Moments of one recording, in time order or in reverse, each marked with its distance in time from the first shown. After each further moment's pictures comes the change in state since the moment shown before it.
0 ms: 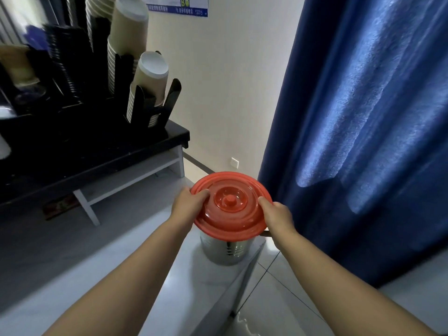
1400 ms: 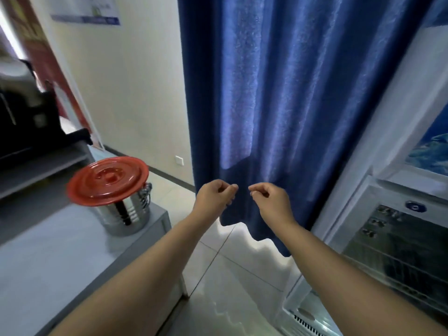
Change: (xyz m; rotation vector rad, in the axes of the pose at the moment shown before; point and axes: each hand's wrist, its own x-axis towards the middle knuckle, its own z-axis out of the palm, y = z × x) left_hand -0.236 0.047 0.295 0.108 -0.310 0.350; right_hand -0.071 0.108 -0.322 -0.070 0.206 -0.489
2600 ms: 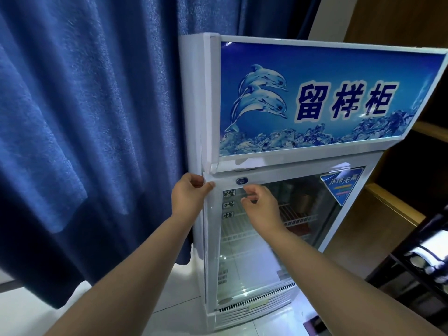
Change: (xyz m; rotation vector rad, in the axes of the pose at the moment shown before) left_hand 0.030 0.097 0.254 -0.115 -0.523 0.255; right_hand -0.051 0.075 -0.210 -0.280 0.745 0.286
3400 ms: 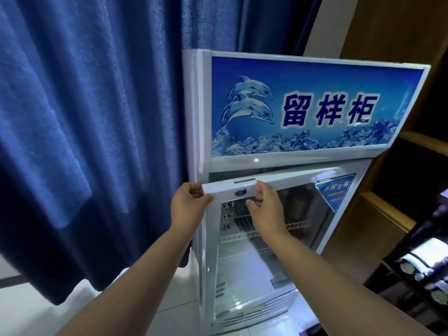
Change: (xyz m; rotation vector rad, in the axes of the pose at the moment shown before) left_hand -0.059 0.018 0.002 -0.115 0.027 -0.028; right_hand -0.024 -0.006 -0.040 -0.053 0.067 -0.061
